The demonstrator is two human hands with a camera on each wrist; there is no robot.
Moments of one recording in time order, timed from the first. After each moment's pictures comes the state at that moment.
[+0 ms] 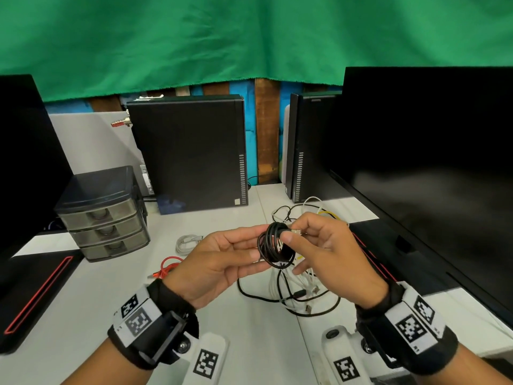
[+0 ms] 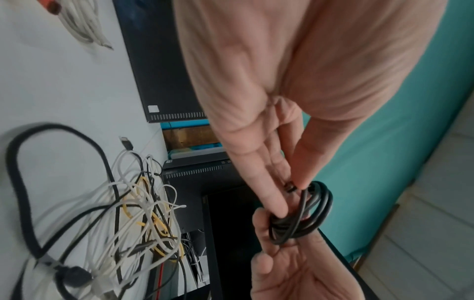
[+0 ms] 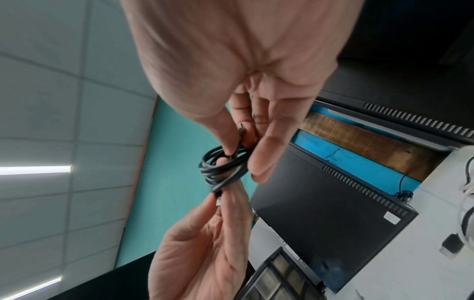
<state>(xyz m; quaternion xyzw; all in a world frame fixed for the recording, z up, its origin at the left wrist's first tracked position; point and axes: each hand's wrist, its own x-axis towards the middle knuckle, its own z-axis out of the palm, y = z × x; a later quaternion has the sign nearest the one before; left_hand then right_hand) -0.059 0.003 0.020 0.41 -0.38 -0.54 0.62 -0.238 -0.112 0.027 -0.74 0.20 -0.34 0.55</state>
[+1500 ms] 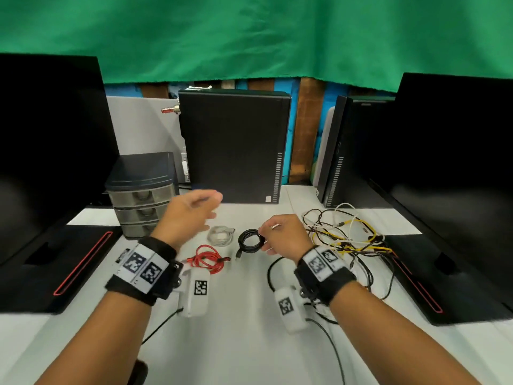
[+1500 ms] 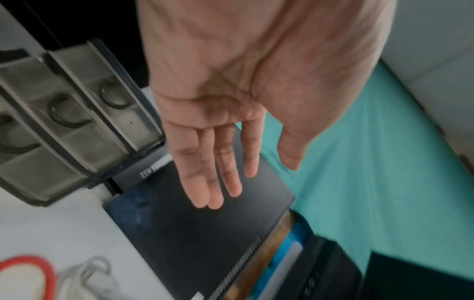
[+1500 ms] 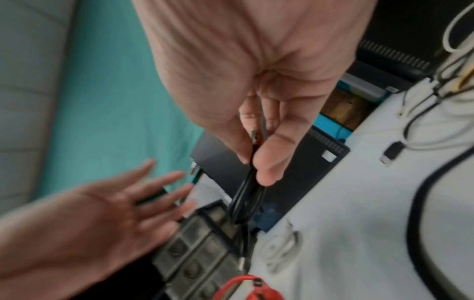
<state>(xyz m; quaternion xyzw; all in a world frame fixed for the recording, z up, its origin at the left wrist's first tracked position) 0.053 0.025 0.025 0.72 -0.30 -0.19 0.59 -0.081 -0.135 -0.030 -0.74 0.37 -0.21 0.52</state>
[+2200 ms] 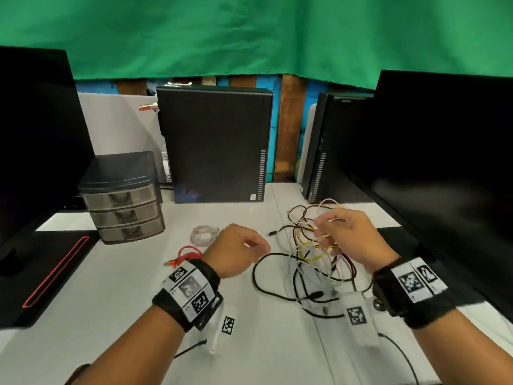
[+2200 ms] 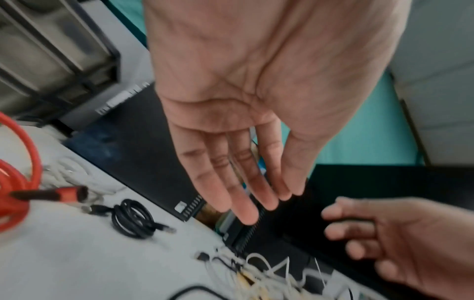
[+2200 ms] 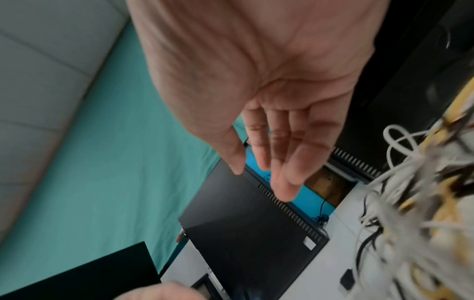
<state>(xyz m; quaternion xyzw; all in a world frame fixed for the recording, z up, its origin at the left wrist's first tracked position) -0.015 -0.026 -0.023 0.72 -0.48 -0.26 0.43 -0.211 -0.168 0.015 -0.72 0.41 -0.26 0.49</state>
